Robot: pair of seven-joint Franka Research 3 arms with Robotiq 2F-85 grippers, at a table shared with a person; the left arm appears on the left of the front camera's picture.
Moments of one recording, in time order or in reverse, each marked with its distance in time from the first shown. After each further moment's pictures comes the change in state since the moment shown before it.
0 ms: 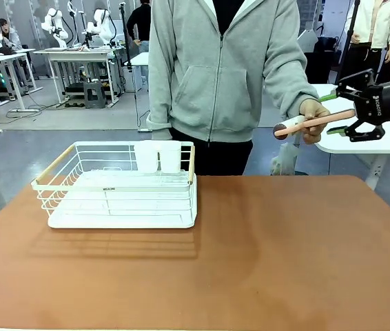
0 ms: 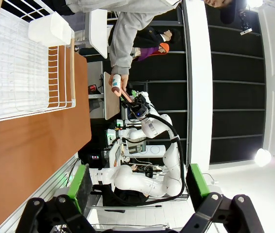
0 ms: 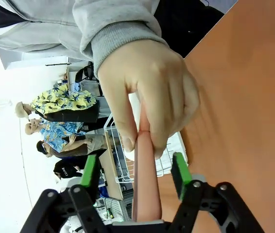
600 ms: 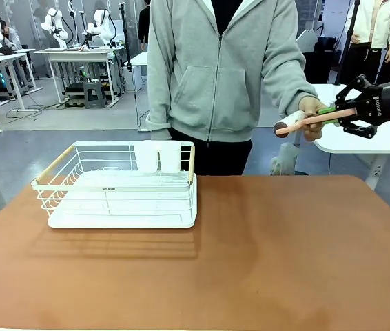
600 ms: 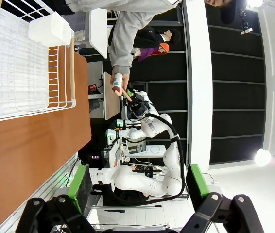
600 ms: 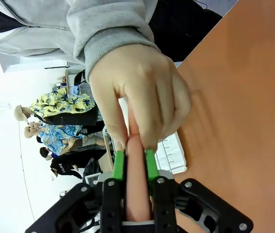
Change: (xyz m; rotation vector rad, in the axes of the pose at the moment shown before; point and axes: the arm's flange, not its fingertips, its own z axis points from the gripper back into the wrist) left arm 0.000 0.000 0.000 0.000 0.000 0.000; right arm 0.004 -0.001 -0.001 -0.007 -0.014 -0.004
